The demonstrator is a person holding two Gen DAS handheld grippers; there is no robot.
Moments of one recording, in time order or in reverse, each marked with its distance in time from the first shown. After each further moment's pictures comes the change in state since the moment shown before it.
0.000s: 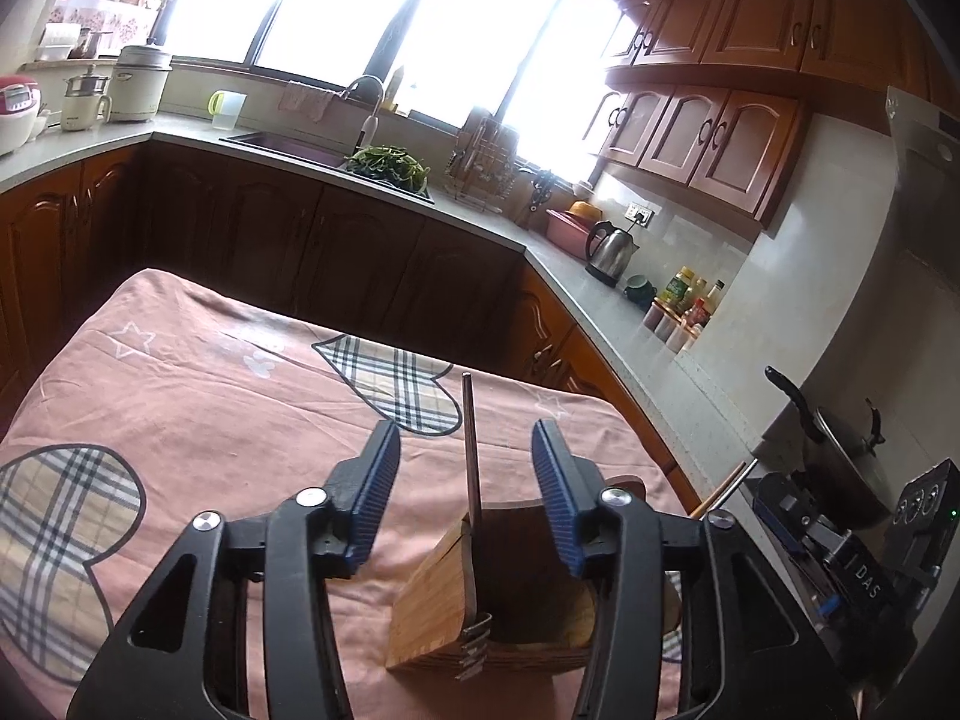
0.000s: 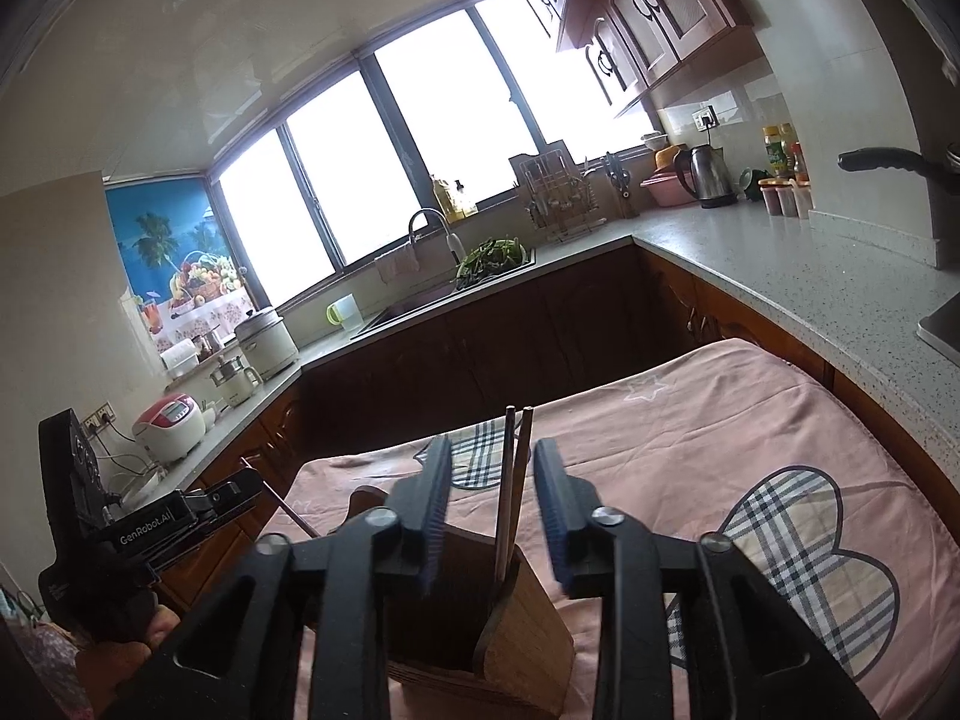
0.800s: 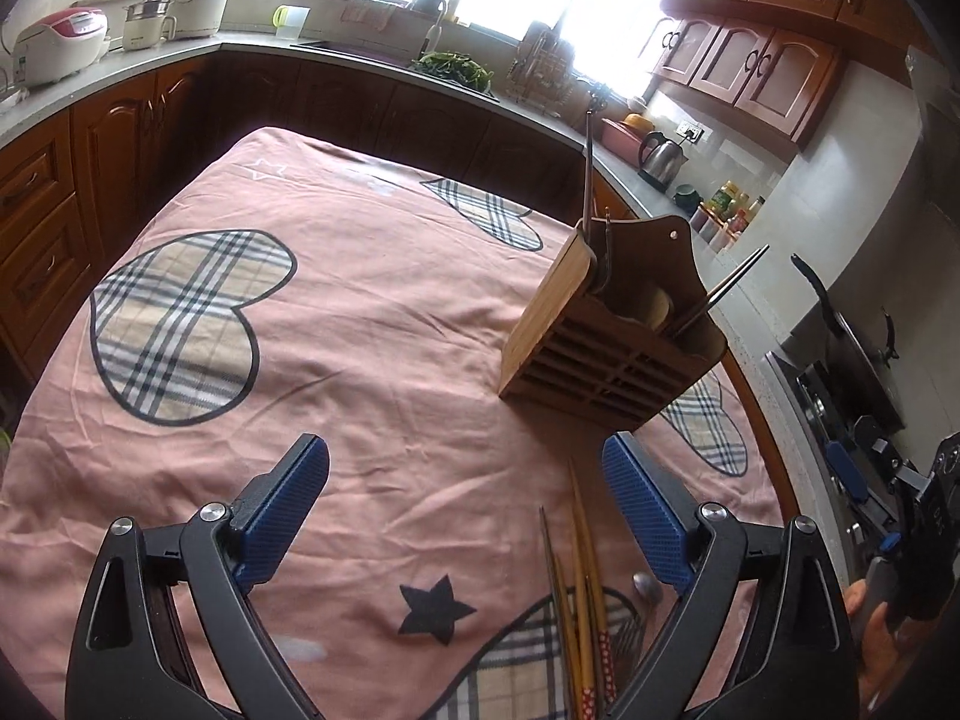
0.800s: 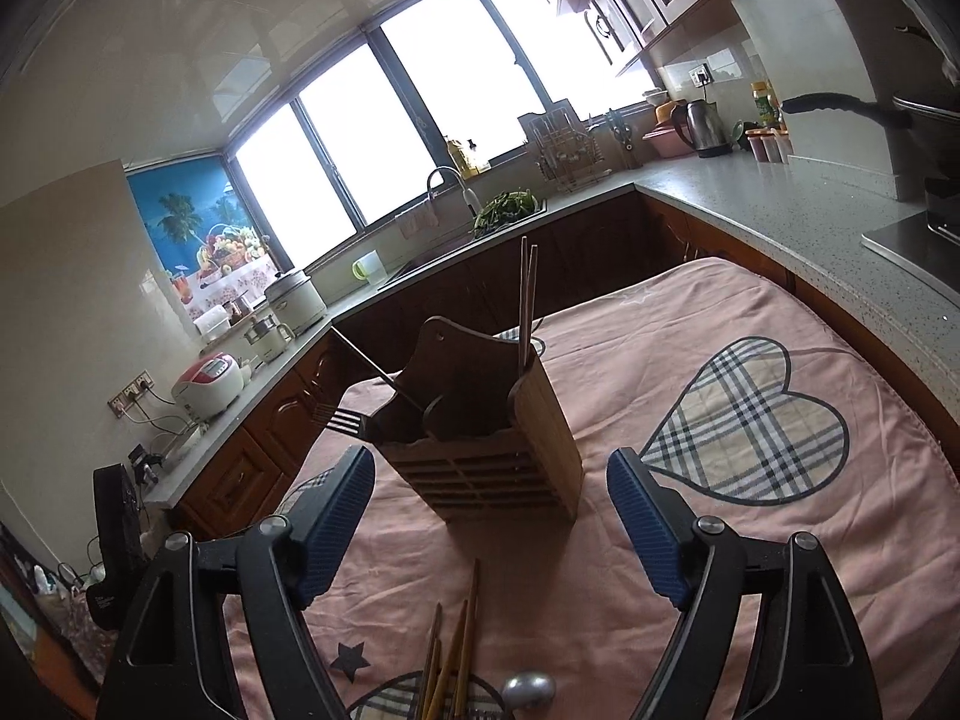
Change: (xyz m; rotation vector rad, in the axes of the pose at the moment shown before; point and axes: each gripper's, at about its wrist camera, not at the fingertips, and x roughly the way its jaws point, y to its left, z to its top) left arm -0.113 0.049 -0.114 -0.042 0.232 0.119; right arm -0.116 0.005 -0.070 0.029 0.124 0.041
